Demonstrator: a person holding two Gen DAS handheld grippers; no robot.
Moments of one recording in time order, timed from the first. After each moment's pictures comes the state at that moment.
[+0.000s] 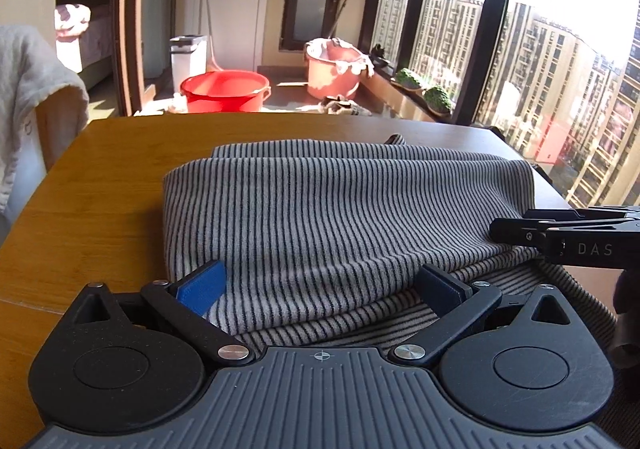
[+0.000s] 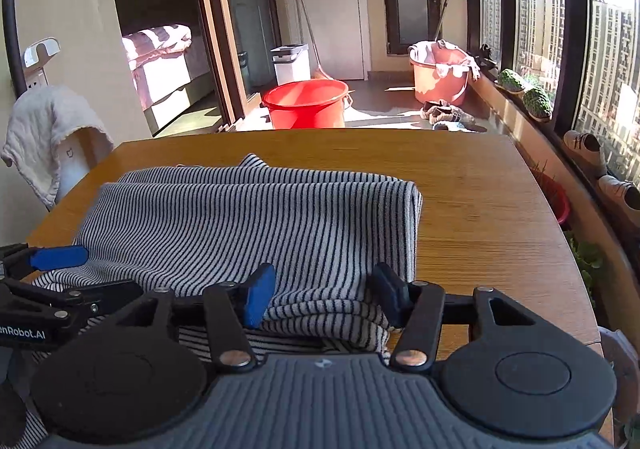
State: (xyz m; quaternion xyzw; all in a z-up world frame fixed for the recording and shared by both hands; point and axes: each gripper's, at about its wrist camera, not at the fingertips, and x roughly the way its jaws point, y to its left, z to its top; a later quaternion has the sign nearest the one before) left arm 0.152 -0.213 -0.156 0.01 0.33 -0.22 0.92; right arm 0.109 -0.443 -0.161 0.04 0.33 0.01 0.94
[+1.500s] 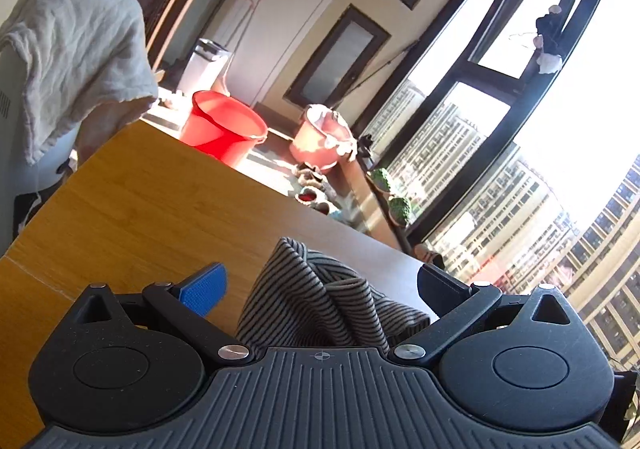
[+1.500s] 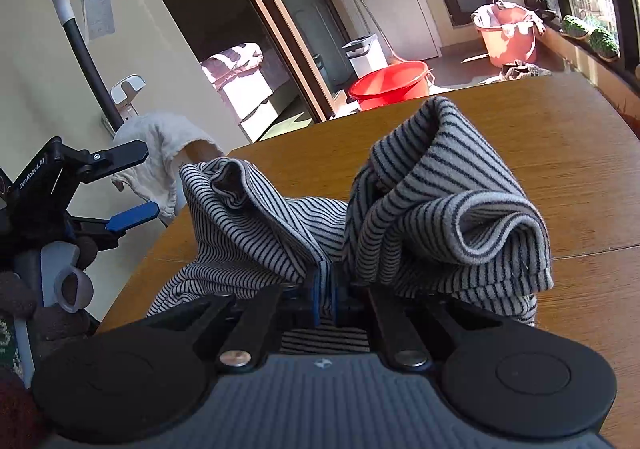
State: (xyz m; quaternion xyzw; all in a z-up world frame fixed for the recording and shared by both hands) left arm 0.176 -0.118 -0.105 -0.23 0.30 -0.23 0.90; right arm 0.057 -0.468 -0.168 0.19 0.32 0.14 0.92
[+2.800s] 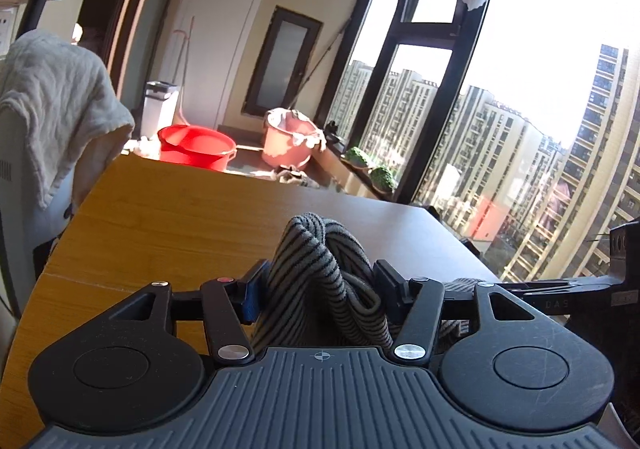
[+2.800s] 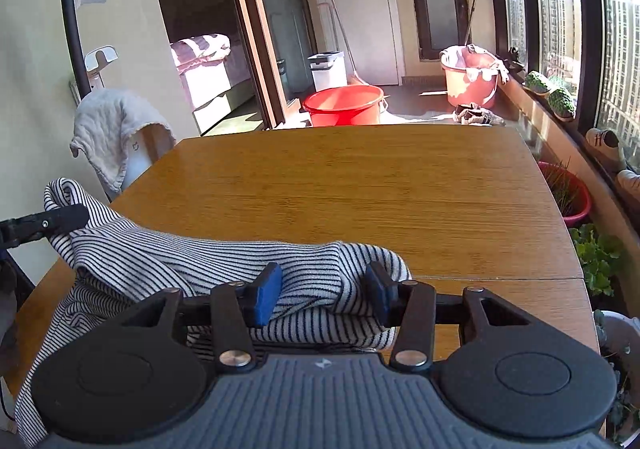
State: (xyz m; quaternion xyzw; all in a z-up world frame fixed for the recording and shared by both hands) left arm 0.079 -0.115 -0.106 -0.12 0.24 -0.30 0.92; right arm 0.017 -0.450 -0.149 0.07 0.31 0.06 0.94
